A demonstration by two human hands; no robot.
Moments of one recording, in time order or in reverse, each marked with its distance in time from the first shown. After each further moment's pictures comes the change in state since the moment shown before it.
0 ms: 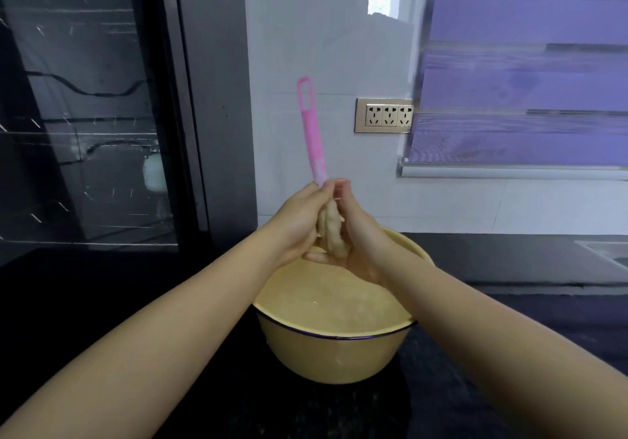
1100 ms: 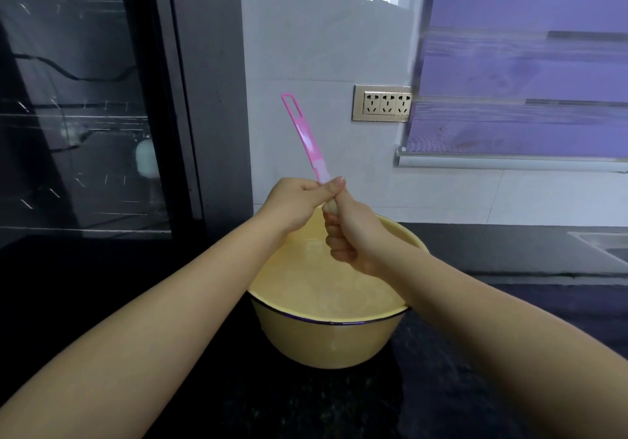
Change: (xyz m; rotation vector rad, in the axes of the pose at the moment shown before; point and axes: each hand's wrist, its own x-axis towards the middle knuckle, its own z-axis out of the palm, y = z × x) left_hand 0.005 -0.001 -0.008 0.395 0.149 0.022; right_hand -0.003 0.003 -0.004 -0.190 0.101 -0.005
